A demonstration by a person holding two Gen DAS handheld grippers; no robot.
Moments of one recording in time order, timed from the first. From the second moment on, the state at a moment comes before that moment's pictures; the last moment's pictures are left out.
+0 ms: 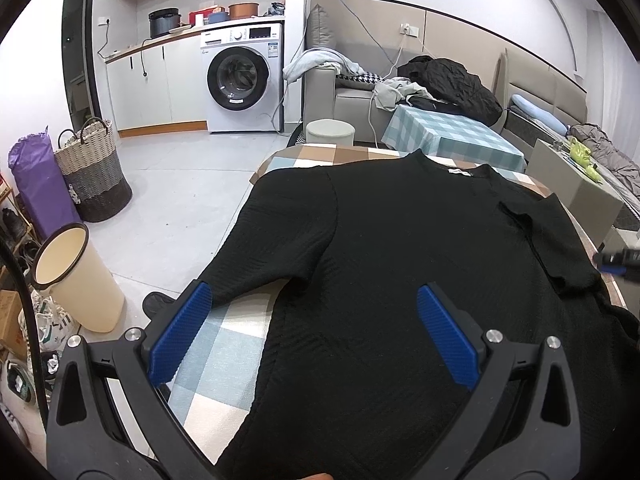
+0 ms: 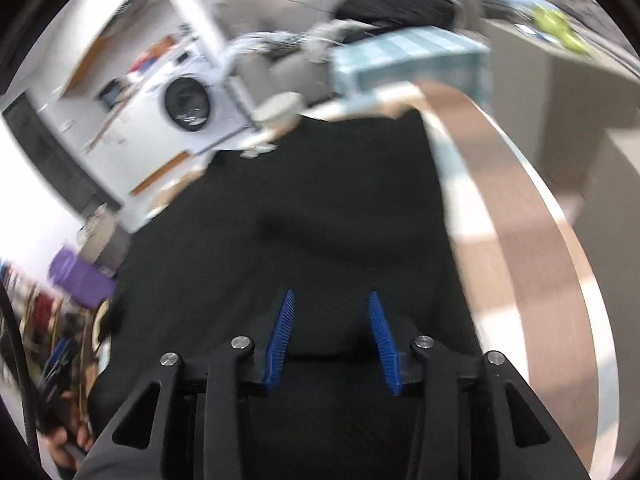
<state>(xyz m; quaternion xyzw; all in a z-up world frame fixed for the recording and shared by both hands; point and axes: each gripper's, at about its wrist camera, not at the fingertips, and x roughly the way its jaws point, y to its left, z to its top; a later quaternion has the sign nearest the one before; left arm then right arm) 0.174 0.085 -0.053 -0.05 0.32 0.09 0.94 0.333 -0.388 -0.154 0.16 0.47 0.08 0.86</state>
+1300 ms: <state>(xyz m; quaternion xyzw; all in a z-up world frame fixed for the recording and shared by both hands) 0.241 0.256 -0.148 -0.42 0.39 0.08 0.81 0.260 -0.343 -0.142 0.19 0.44 0.11 0.87</state>
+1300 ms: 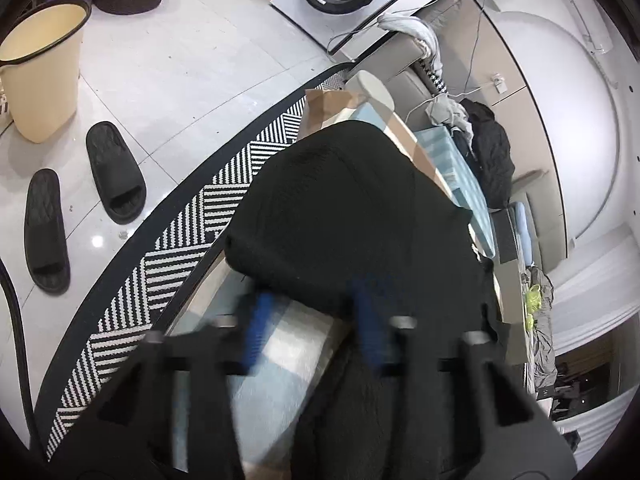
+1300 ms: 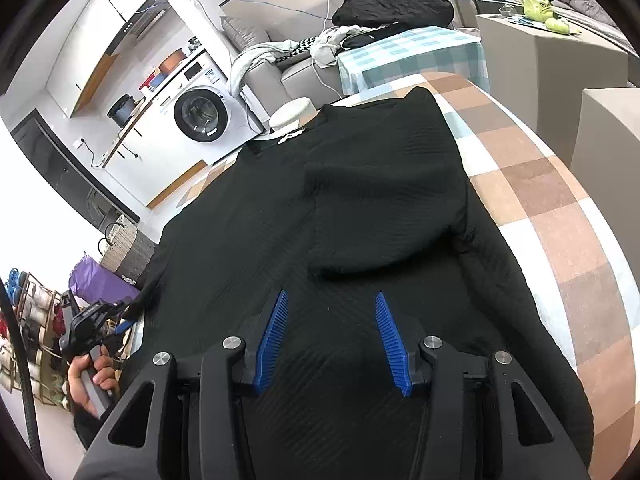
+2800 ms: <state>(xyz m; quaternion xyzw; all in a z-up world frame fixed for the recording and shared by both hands) 0.353 0.081 -0.151 -0.25 0.44 -0.06 0.86 0.227 -0.385 -0.146 0.23 0.44 0.07 0.87</state>
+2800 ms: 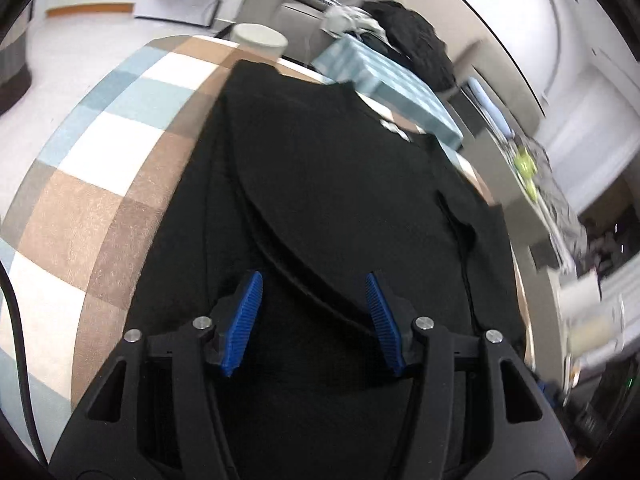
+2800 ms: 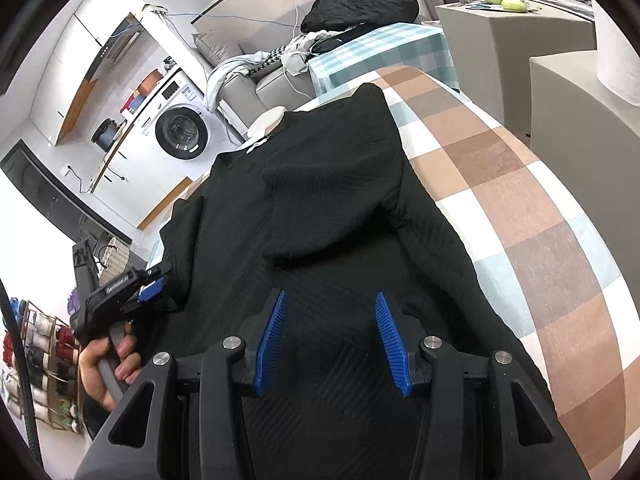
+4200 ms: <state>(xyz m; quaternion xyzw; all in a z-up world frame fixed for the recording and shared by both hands) 0.070 0.168 -0.141 -0.08 0.43 0.06 0.90 0.126 -0.441 -0.158 0.11 0.48 0.06 0.87</state>
